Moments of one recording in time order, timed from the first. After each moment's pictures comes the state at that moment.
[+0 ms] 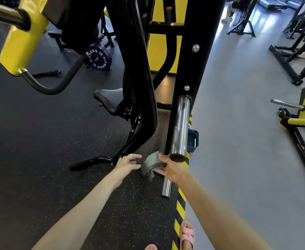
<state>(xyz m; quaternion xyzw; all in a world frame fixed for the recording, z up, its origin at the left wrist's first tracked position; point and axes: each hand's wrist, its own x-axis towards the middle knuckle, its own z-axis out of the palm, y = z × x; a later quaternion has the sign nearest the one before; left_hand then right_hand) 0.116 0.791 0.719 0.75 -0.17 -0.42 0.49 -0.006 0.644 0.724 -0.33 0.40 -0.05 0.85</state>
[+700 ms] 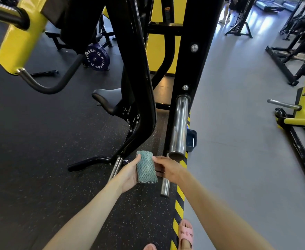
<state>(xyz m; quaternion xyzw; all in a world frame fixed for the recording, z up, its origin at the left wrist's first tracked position) 0.088 0.787 0.721 0.54 -0.02 -0.58 0.61 -0.007 0.645 0.719 -0.45 0.41 0.04 0.80</state>
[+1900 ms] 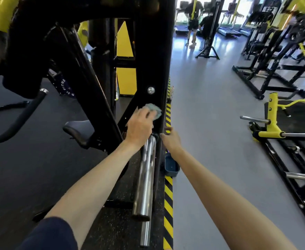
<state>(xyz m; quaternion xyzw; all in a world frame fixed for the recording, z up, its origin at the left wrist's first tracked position) 0.158 0.511 0.868 0.69 -0.56 0.35 0.29 0.046 0.437 0.839 -0.68 0.44 -0.22 0.54</state>
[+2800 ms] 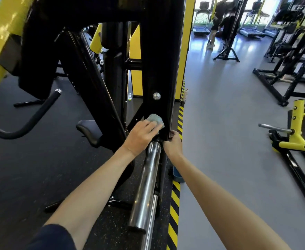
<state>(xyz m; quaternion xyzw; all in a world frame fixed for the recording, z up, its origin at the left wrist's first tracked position) 0.186 0.515 0.845 0.61 -0.65 0.42 0.19 0.069 0.416 0.814 -0.69 0.41 -0.25 0.54</state>
